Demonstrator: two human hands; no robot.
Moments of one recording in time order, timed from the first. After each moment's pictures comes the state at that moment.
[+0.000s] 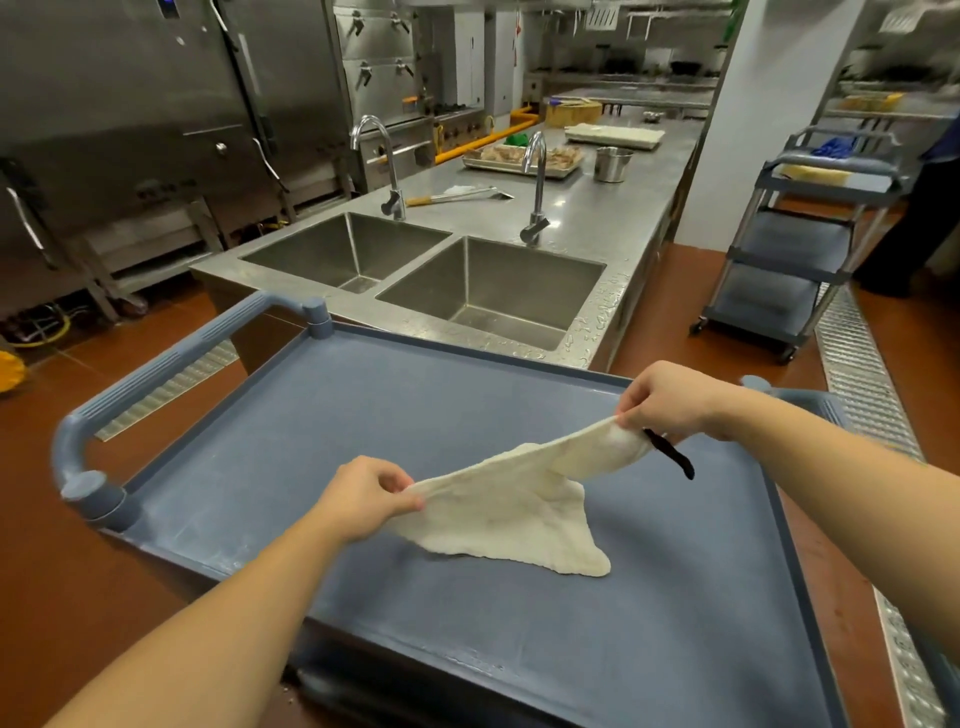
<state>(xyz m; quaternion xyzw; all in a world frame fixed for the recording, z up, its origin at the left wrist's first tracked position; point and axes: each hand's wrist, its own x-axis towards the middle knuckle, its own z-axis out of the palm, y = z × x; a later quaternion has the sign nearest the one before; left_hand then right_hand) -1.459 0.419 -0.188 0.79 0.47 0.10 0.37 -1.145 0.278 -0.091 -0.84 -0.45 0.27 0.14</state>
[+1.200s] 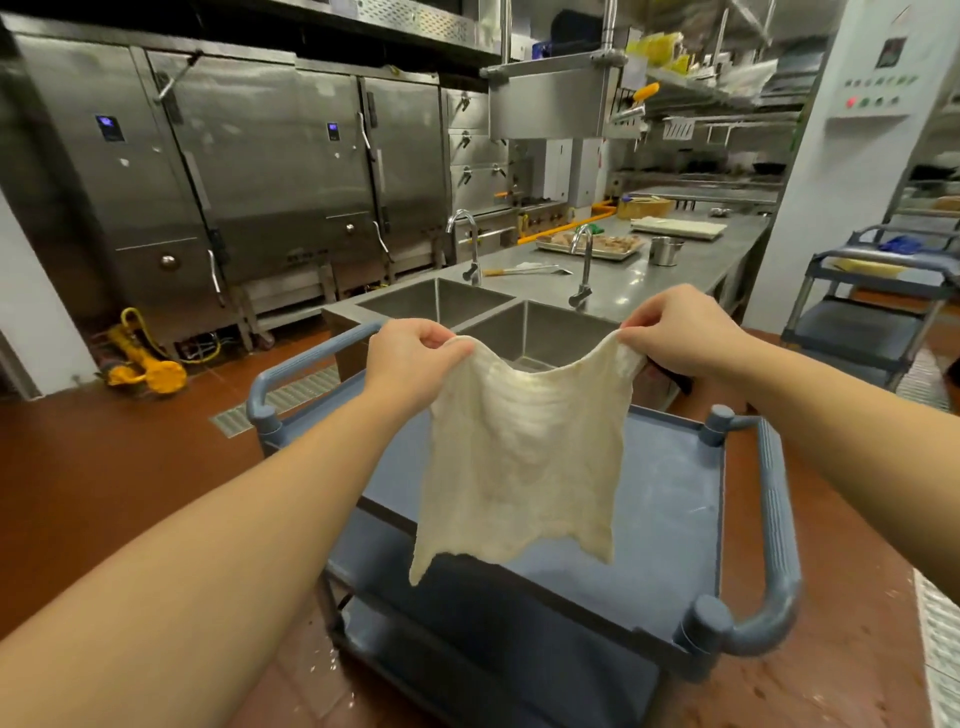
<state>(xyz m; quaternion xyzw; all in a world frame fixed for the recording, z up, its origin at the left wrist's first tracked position) -1.490 0.183 0.022 0.71 0.47 0.44 0.28 -1.240 0.093 0.059 -0.76 -0.56 0.07 0.32</state>
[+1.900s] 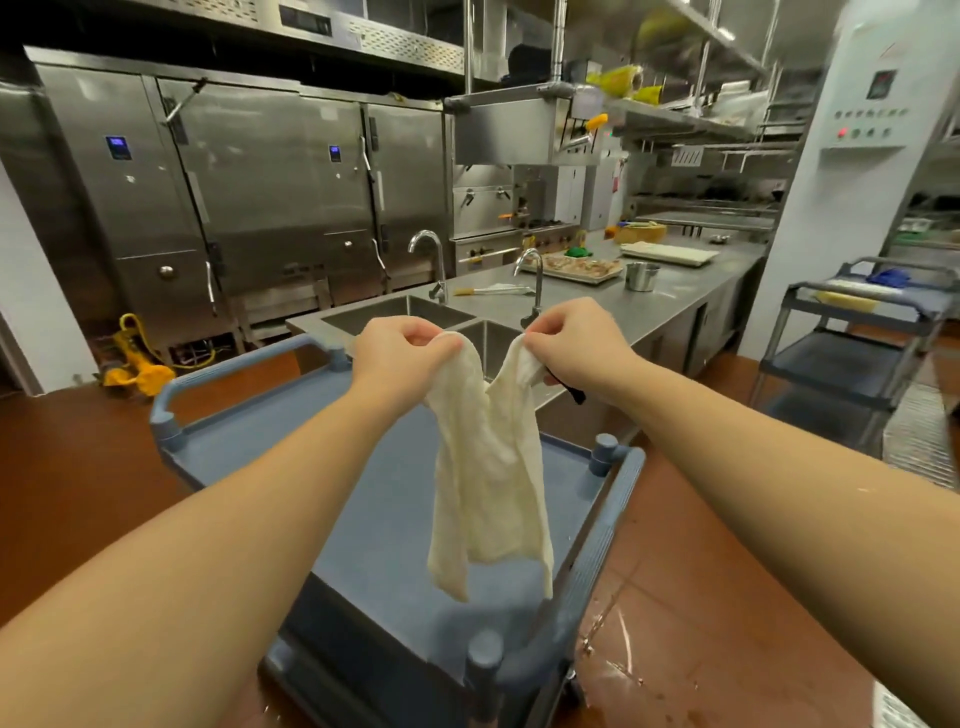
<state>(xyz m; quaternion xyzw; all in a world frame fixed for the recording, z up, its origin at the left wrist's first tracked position) -1.257 0.097 0.045 0.68 0.48 0.48 0.28 -1.074 0.049 0.069 -0.68 -0.60 0.12 0.40</state>
